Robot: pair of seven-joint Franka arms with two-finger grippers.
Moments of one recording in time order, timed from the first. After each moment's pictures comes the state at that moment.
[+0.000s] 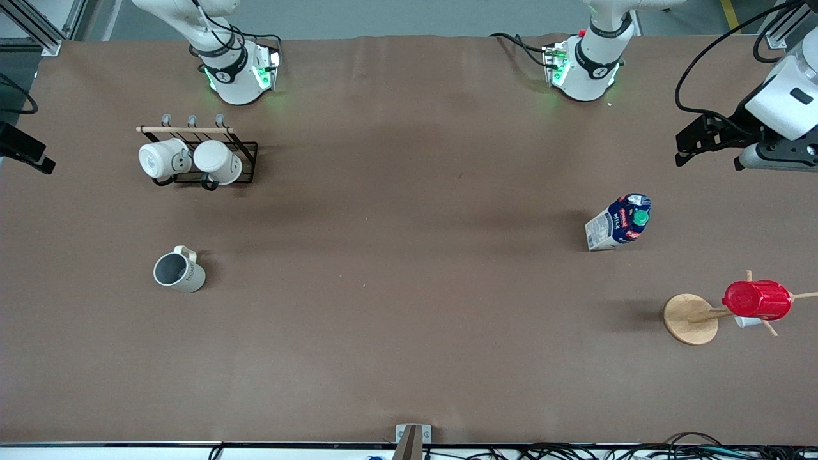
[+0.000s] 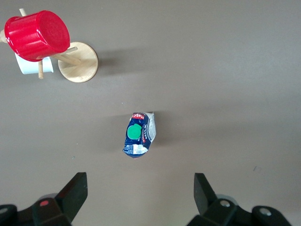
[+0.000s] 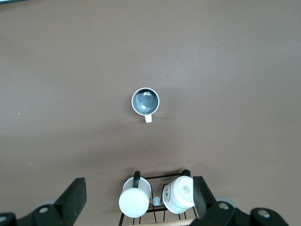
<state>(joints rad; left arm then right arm) -0.02 -0.08 -0.08 -1.67 -0.01 1.62 0.00 -0.09 0.01 -0.02 -1.45 0.00 1.49 0.03</state>
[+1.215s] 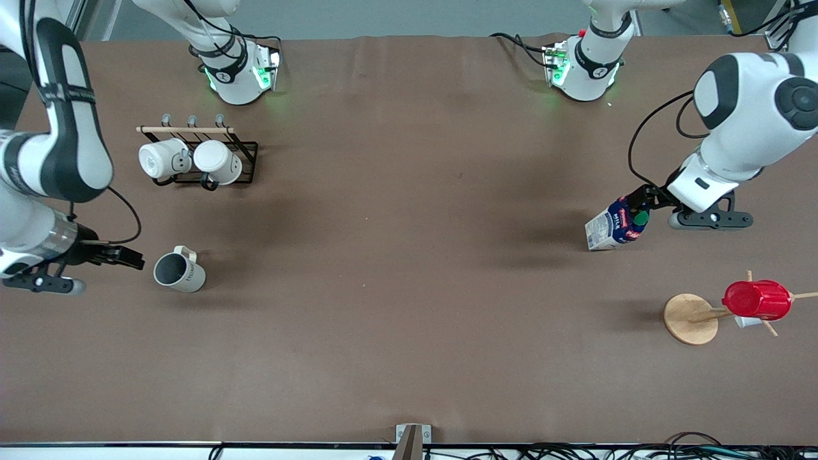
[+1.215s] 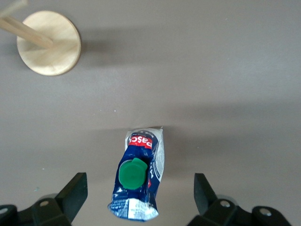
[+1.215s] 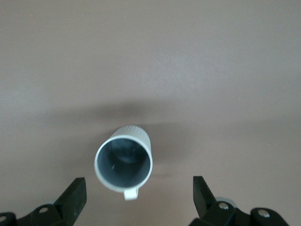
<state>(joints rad) 0.00 -0.03 -0.06 -2.19 -0.02 2.22 0.00 -0.12 0.33 -0.03 -1.83 0.00 2.18 -0.04</state>
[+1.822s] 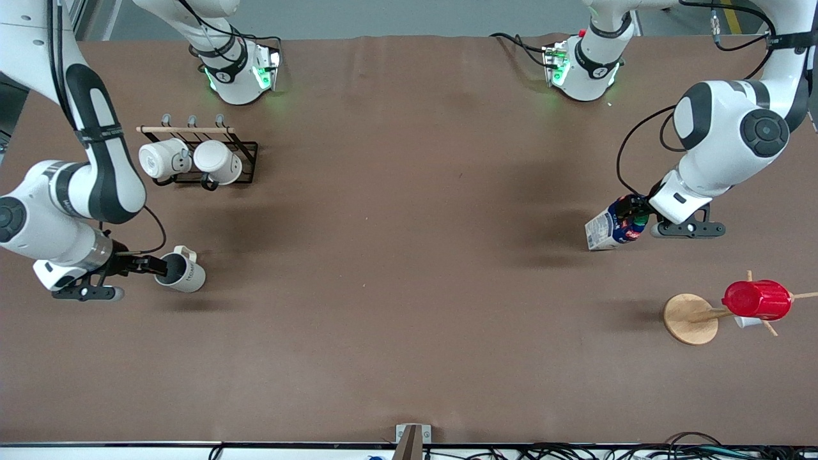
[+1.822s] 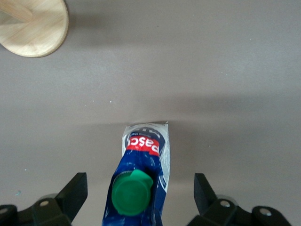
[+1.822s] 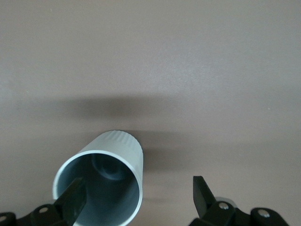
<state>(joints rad) 0.01 0.05 -0.06 -2.24 -0.02 2.31 0.00 -0.12 0.43 -0.03 -1.93 0.00 2.38 -0.15</state>
